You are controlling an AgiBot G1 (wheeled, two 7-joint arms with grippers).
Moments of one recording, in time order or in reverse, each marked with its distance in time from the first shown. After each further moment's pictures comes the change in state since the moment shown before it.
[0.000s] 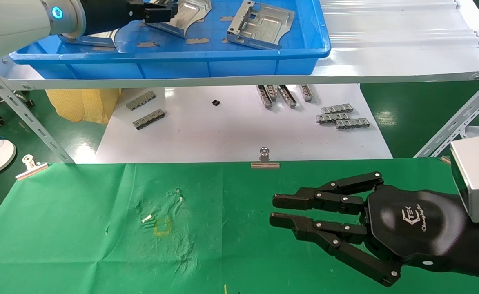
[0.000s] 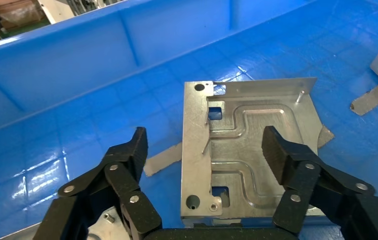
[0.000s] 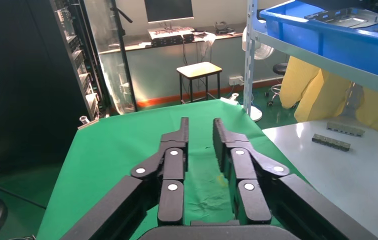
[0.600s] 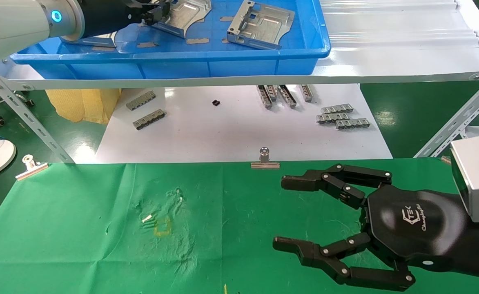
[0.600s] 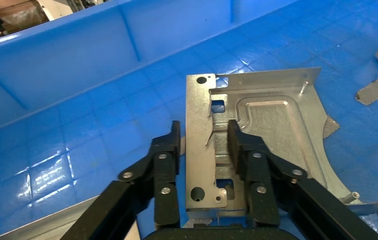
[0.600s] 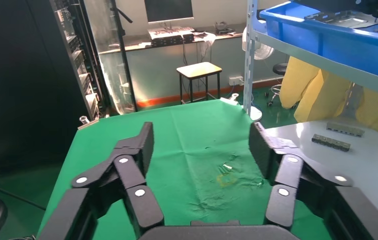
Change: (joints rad) left arm 0.012 -0.003 0.011 -0.019 0.014 -0.005 -0.005; right arm 0.000 0.000 0.000 0.000 0.000 0.000 0.000
